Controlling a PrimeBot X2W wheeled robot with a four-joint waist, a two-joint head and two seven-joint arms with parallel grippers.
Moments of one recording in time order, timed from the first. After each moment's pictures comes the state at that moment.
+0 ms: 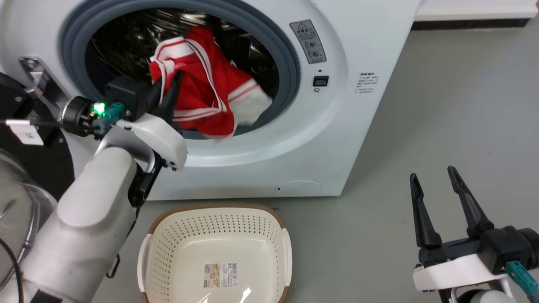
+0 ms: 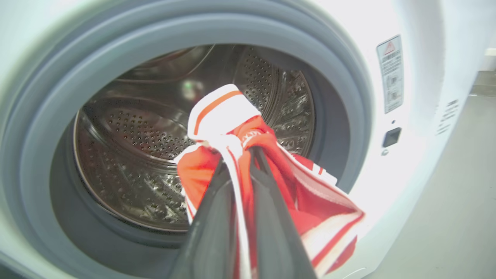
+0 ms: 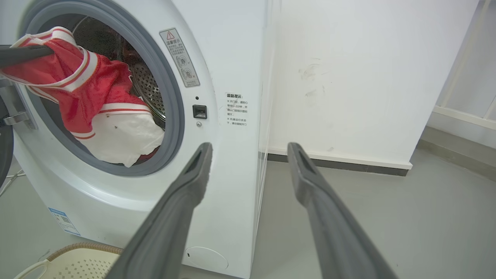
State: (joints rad) left arm -0.82 0.41 -0.63 0.62 -0.54 -0.04 -0.25; right arm -0.01 -0.05 0.03 -0.04 0.01 0.13 -0.26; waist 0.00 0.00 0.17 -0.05
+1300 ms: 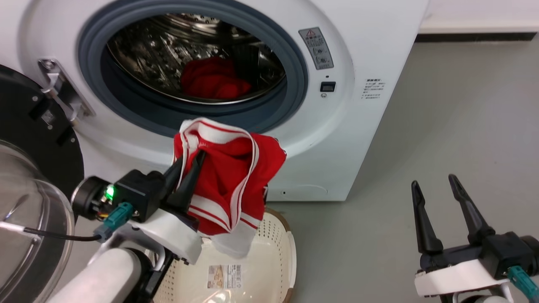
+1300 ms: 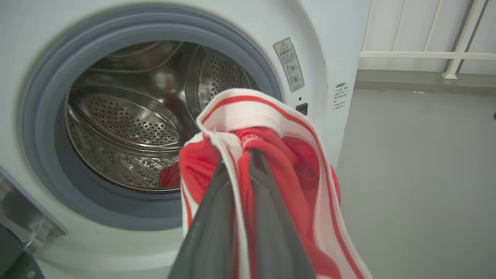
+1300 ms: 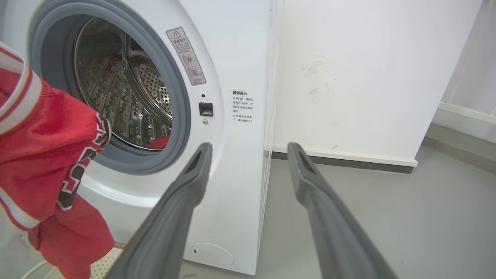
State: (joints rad) left arm -0.38 0.64 -0.65 -0.16 -0.57 0.21 -0.06; right arm 0.02 -0.05 0.02 -0.04 0.02 0.13 -0.26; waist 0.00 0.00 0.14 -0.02
